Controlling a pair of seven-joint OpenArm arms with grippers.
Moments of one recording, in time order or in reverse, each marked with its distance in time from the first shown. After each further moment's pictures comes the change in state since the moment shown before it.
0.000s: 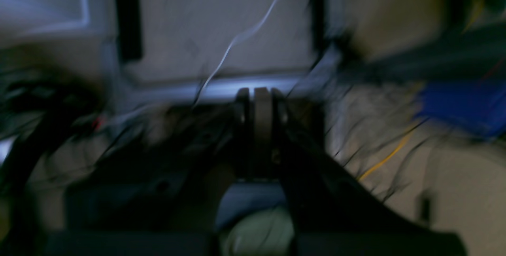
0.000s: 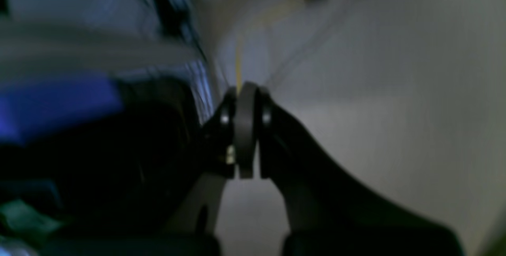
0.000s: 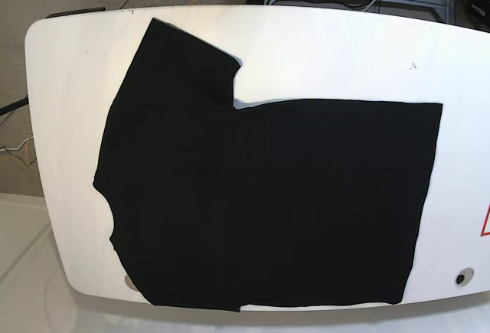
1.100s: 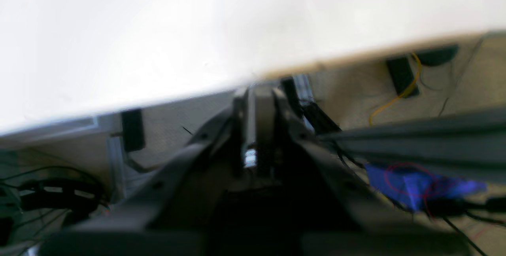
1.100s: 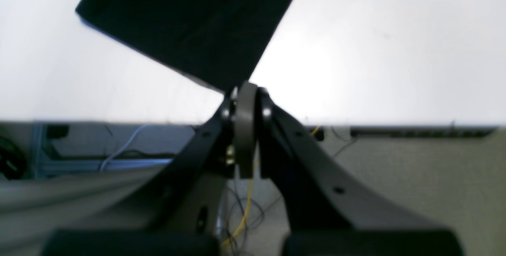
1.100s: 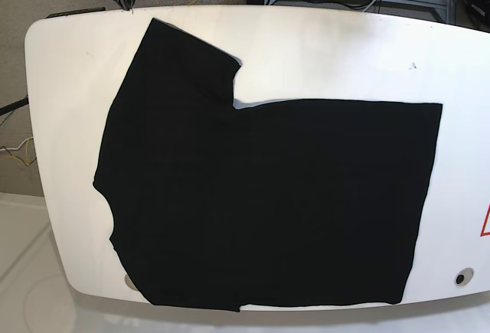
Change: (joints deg) left arm 4.2 -2.2 -1.6 25.7 1.3 -1.0 9.6; right arm -6.7 0.2 3.8 40.1 8.8 0.9 -12.8
